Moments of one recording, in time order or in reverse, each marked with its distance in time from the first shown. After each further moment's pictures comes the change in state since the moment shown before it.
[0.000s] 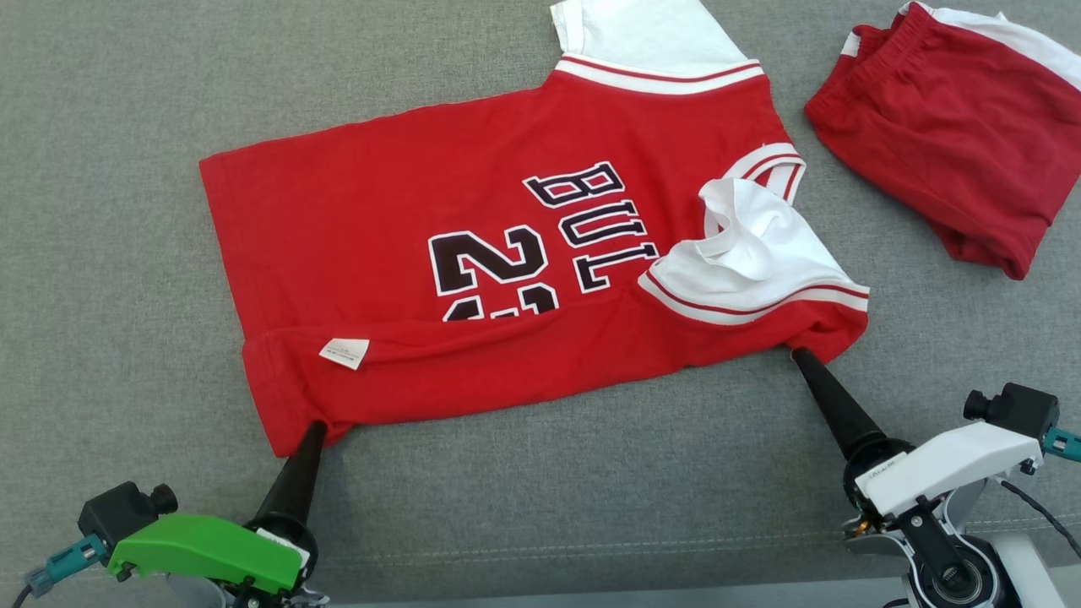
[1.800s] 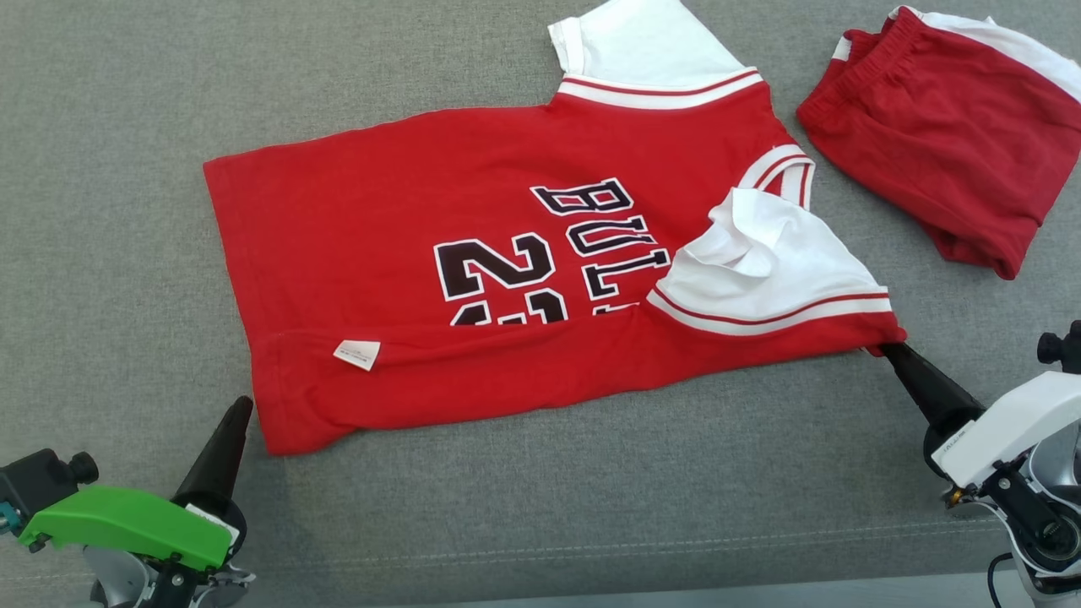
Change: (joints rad) left arm -0.038 0.122 0.060 -0.005 0.017 -0.014 0.046; right arm -0.072 -0.239 -0.021 0.049 -0.094 0.061 0.114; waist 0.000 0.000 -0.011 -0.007
